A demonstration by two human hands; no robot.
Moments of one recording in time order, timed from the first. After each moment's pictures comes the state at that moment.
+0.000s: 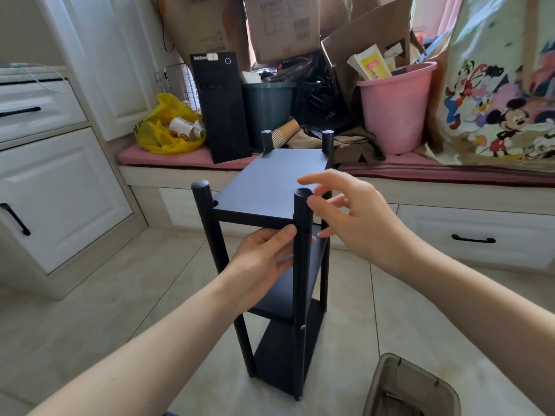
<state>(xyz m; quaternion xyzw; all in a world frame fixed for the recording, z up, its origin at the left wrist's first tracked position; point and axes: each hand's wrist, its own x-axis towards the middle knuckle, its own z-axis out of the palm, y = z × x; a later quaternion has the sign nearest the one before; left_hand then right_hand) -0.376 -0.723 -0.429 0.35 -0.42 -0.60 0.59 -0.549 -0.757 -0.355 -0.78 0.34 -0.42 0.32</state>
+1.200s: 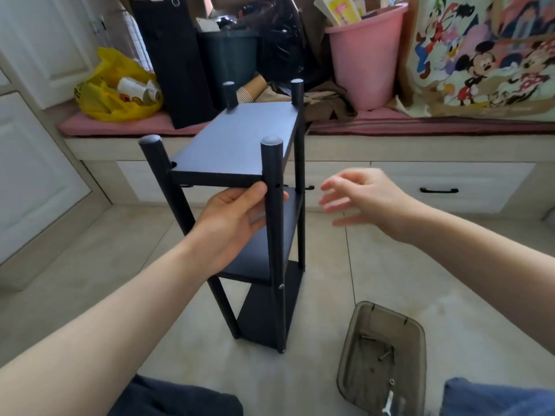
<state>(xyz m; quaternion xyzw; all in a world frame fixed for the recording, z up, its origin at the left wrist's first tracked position) -0.373 -0.730 -0.434 0.34 -0.45 -0.59 0.58 -0.605 -0.792 -0.409 -0.64 0.48 -0.33 0.49</state>
